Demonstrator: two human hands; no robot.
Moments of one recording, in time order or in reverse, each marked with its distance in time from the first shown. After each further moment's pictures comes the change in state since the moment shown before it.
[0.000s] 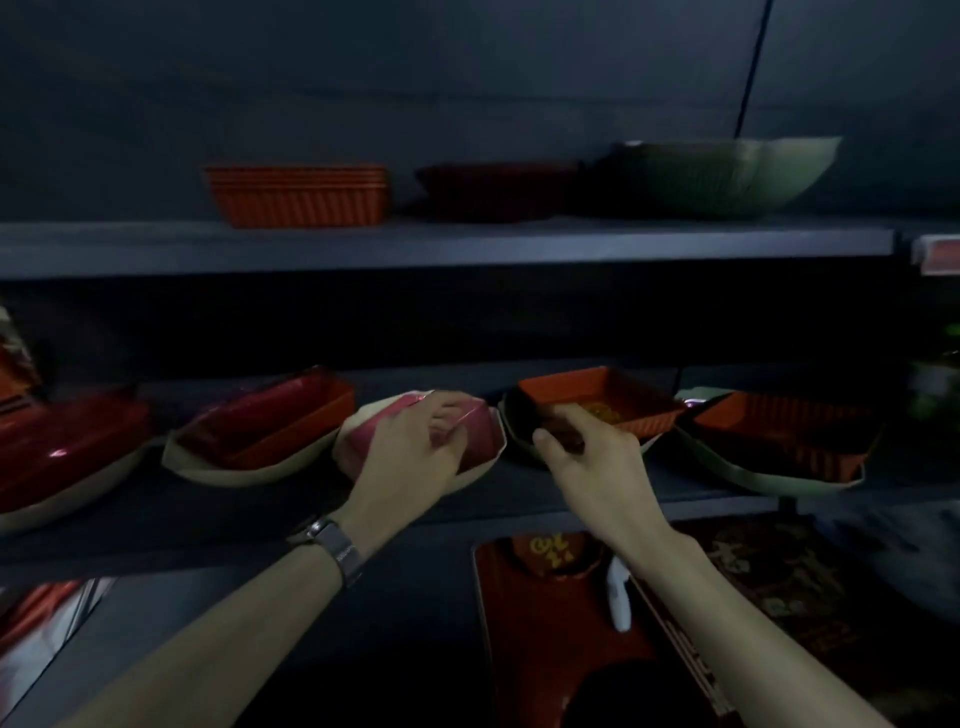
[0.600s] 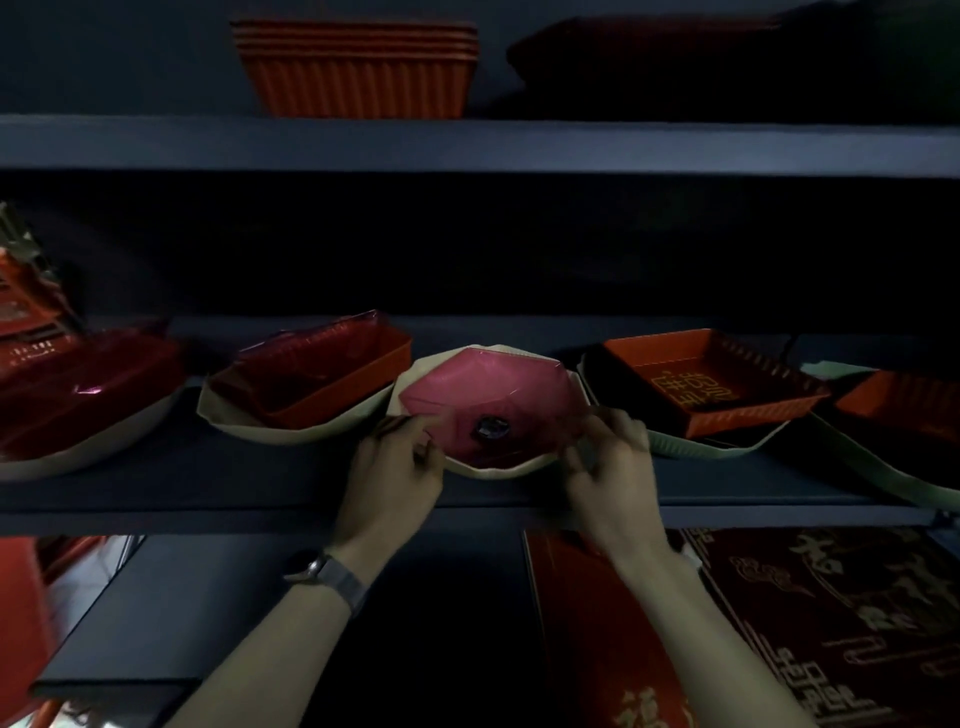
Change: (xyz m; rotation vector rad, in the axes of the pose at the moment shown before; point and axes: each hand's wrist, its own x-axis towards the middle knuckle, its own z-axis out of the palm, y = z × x) left_hand -0.007 -0.132 -0.005 0.174 0.064 -0.200; right_hand 0.026 0.048 0.135 -0.224 -0.002 0.036
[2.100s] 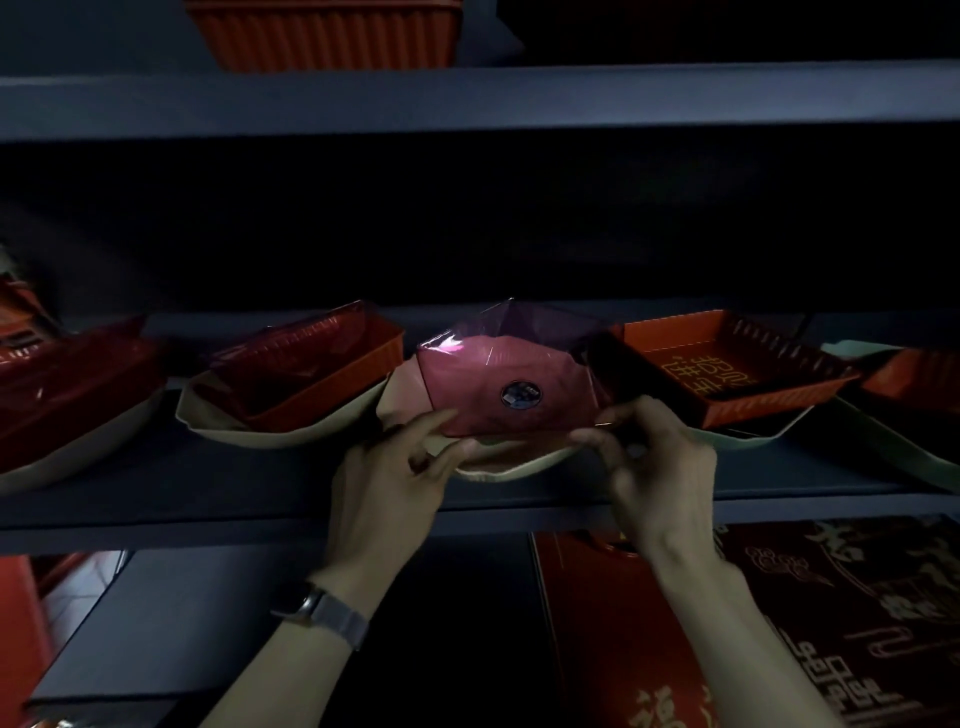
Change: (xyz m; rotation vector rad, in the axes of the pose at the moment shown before) left_hand -0.004 -0.013 0.012 -0.070 0.107 0.078; right_hand 0.004 0.019 -0.007 0.219 0.324 -0.192
